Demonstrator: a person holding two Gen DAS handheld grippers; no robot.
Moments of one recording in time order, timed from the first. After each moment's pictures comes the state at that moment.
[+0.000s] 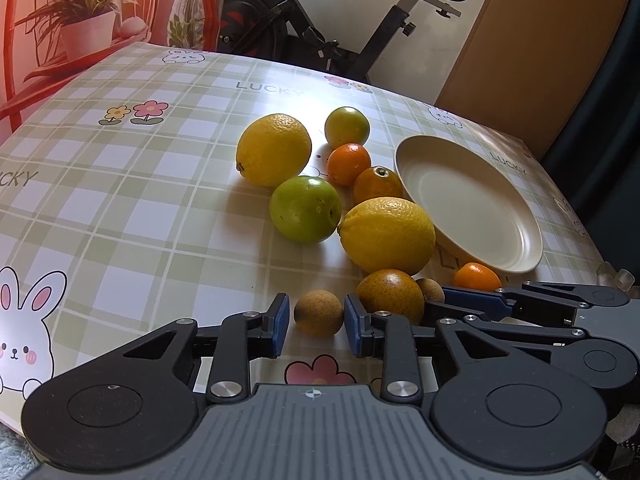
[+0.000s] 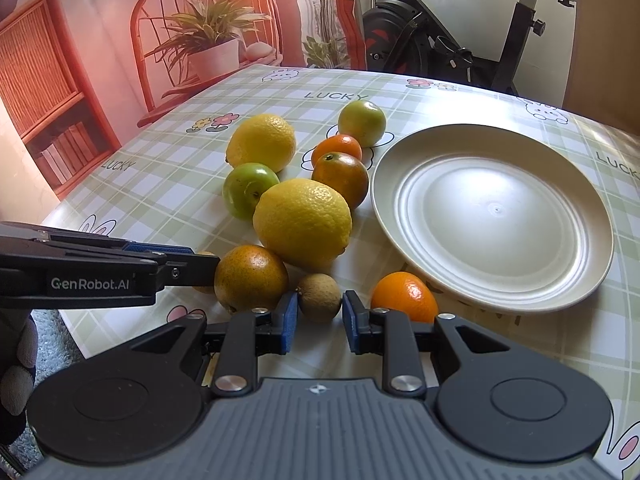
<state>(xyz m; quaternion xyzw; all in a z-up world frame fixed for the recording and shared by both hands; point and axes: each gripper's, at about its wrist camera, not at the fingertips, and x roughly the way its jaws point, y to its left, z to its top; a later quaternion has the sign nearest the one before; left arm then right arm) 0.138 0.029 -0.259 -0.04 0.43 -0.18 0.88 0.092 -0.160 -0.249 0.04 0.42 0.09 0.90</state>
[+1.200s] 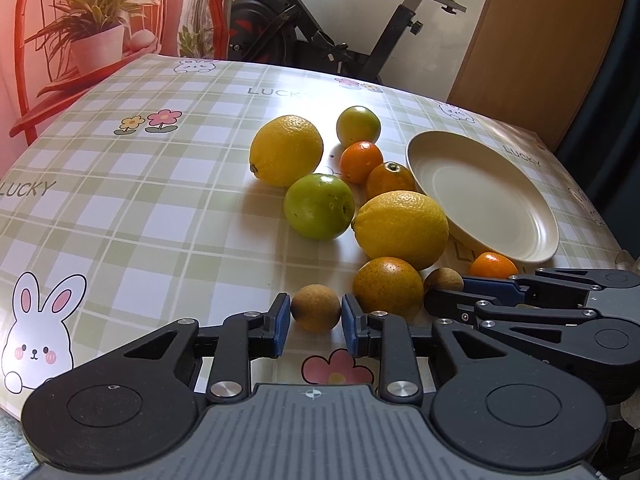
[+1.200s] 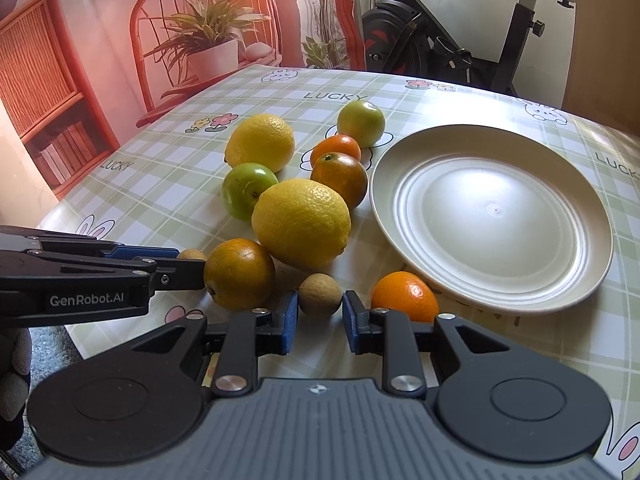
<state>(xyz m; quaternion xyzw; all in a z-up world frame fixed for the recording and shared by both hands) 0.130 0.028 -0.258 -0.01 0.42 -0.16 0.89 0.093 -0.156 -0.253 0.04 0.42 0.08 0.90</state>
